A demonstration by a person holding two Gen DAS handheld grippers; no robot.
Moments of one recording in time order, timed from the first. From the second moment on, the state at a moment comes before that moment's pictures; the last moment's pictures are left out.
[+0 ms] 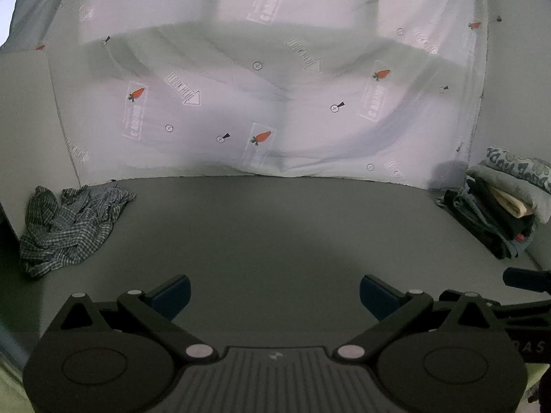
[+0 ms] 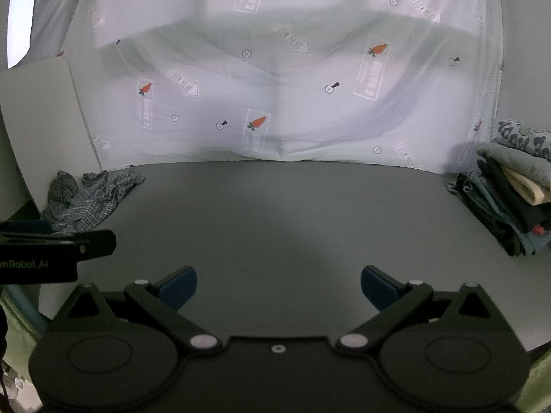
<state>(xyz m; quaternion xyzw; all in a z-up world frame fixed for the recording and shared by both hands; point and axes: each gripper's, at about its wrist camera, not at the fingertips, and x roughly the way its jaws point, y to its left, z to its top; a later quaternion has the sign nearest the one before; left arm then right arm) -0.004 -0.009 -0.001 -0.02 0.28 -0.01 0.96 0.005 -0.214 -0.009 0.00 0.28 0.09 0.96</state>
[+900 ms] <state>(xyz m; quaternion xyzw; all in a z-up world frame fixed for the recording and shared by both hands) 0.061 -0.038 0.004 -0.07 0.30 -0.02 0.95 0.071 -0.291 -0.008 0.12 0.22 0.05 0.97</state>
